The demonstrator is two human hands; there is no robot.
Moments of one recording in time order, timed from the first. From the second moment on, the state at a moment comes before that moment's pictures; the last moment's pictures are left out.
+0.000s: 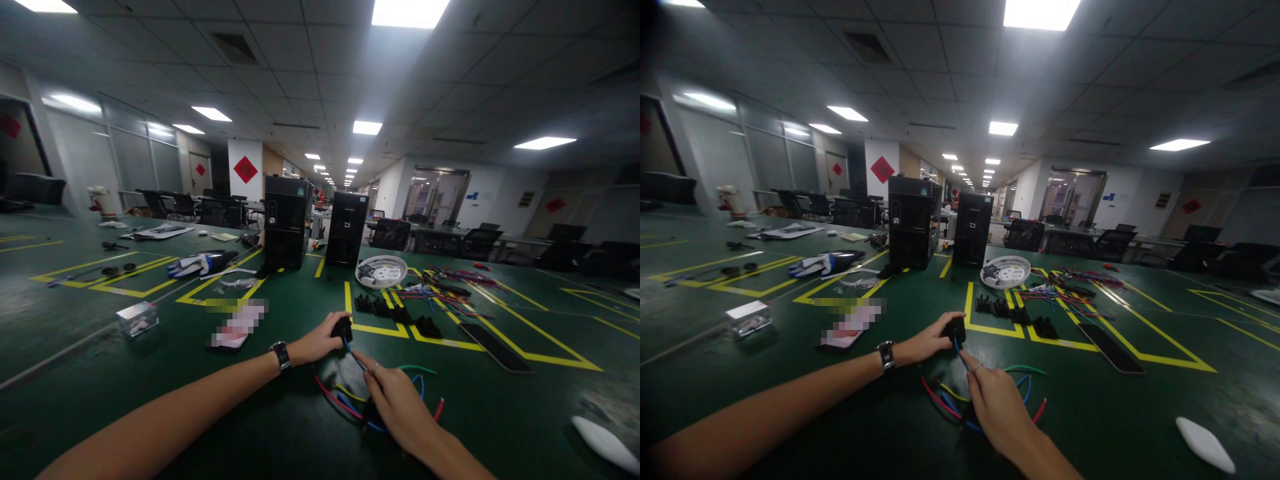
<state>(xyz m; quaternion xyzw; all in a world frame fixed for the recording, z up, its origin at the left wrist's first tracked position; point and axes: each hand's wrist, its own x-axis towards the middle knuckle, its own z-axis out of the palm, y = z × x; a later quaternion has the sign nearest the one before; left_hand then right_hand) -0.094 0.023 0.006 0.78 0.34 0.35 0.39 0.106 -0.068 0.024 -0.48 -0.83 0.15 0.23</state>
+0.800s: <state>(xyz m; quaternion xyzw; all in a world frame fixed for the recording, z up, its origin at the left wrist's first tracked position) -0.096 0.026 0.005 0.69 0.33 0.35 0.54 0.109 -0.070 0.026 -0.47 -0.83 0.17 0.25</state>
